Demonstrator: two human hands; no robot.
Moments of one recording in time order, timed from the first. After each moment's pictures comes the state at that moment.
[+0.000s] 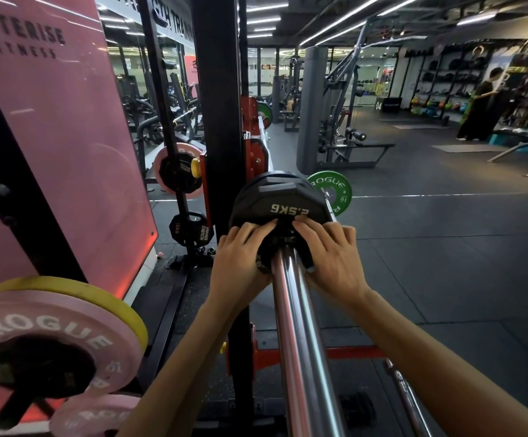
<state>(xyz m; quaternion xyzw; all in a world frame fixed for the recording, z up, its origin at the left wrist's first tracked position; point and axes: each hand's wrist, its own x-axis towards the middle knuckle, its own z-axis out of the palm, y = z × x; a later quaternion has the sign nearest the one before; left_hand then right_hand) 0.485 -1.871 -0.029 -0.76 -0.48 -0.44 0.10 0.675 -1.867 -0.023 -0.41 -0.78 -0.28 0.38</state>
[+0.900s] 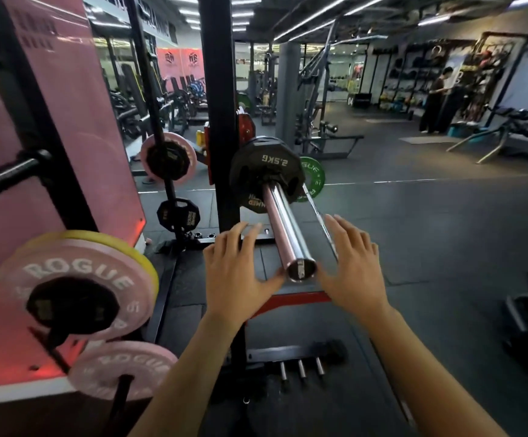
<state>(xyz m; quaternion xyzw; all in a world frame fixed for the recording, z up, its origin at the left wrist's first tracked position) 0.474 -2.111 -0.045 -0.74 -0.55 -0.36 0.11 0.680 -2.127 -0.035 -0.60 -0.71 -0.10 0.36</state>
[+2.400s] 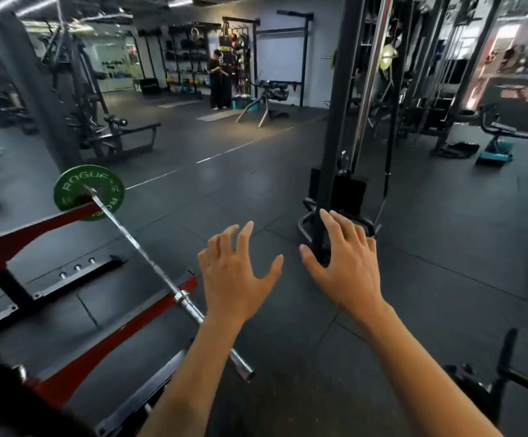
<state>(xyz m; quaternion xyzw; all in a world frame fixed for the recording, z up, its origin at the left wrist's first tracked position) 0.874 -2.189 -0.064 -0.87 -0.31 -0.37 -0.04 1.002 -2.331 -0.040 -0.84 -0.40 -0.24 0.29</state>
